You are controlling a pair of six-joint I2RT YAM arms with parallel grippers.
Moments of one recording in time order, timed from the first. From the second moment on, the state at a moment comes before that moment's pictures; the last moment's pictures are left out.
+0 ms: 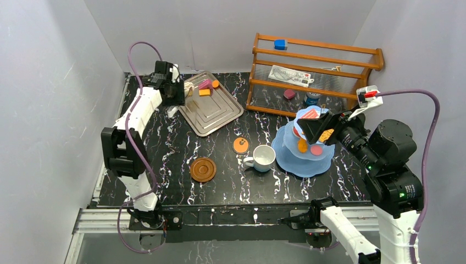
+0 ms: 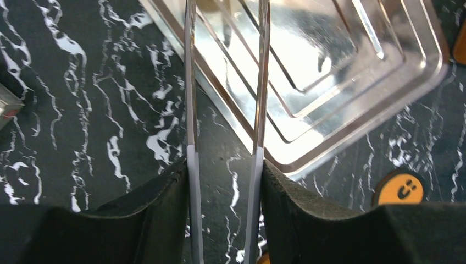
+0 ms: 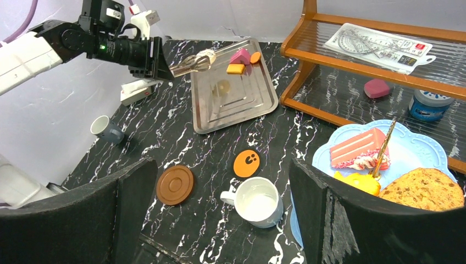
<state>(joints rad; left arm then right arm) -0.15 1.83 1.63 -0.75 -0.01 -0.16 0.26 0.69 1.40 -0.82 -0.28 0.32</state>
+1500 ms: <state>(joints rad) -0.69 1.85 1.54 -0.65 0.40 0.18 0.26 0.74 1.56 -0.88 -0.23 0.30</state>
